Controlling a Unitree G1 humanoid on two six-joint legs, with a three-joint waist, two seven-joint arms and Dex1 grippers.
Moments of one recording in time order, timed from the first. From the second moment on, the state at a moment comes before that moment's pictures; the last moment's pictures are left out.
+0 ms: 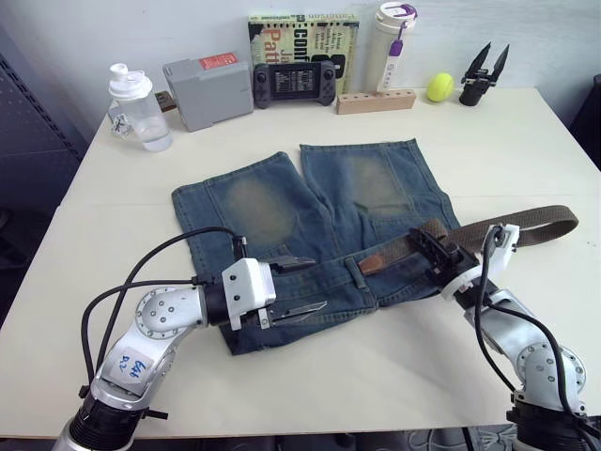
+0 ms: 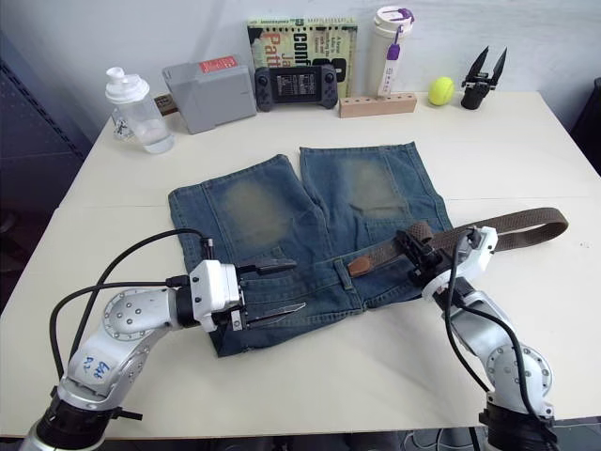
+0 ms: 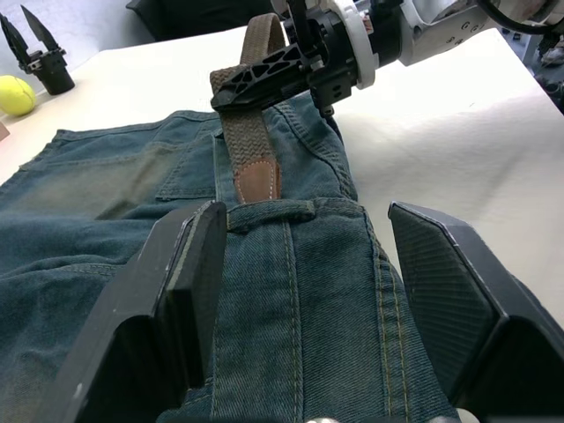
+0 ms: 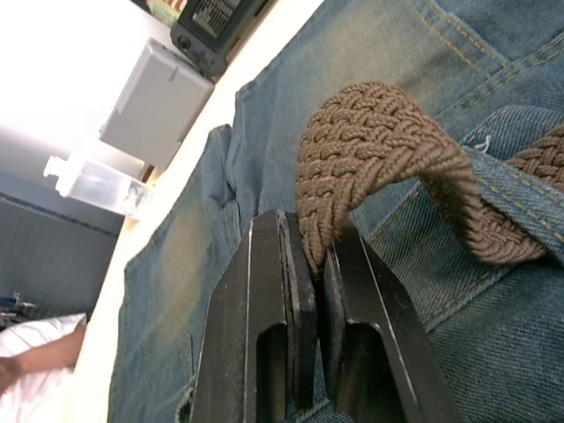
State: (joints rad) left arm -0.18 0.57 -0.16 -0.53 -0.31 0.21 -0.77; right arm -0.11 -0.39 -0.29 -0.32 1.35 0.66 -0.03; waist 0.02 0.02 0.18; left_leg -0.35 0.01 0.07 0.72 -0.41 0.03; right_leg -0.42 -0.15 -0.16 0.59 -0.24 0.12
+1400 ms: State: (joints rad) left arm -0.34 0.52 -0.29 -0.11 0.13 -0.45 -0.73; right arm -0.08 -0.30 -0.14 -0.43 1.39 0.81 -0.21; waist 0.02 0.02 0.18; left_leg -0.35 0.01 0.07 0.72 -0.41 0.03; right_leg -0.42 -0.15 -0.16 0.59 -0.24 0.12
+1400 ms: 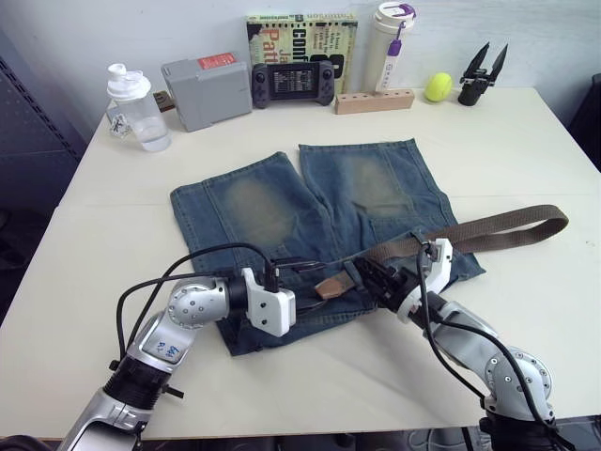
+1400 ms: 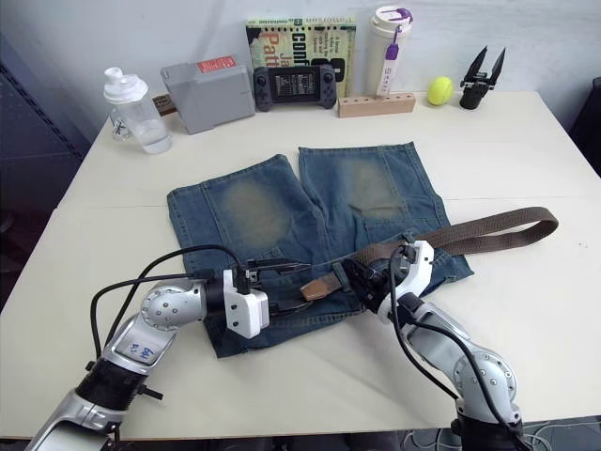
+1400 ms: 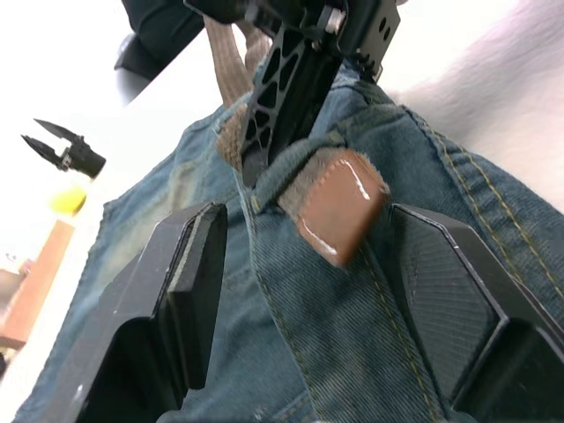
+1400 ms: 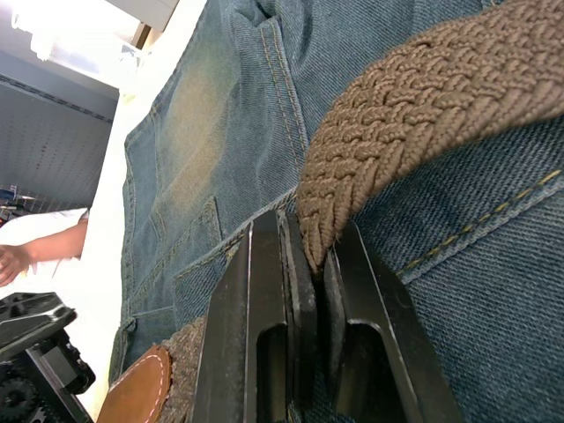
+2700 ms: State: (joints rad) left arm -0.41 0.55 -0.31 -0.18 0.08 -0.30 -0.85; right arm 0.12 -1.19 0.07 -0.47 0.29 0.17 0.54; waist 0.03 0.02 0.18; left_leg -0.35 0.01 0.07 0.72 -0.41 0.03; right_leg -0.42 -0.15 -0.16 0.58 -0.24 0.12
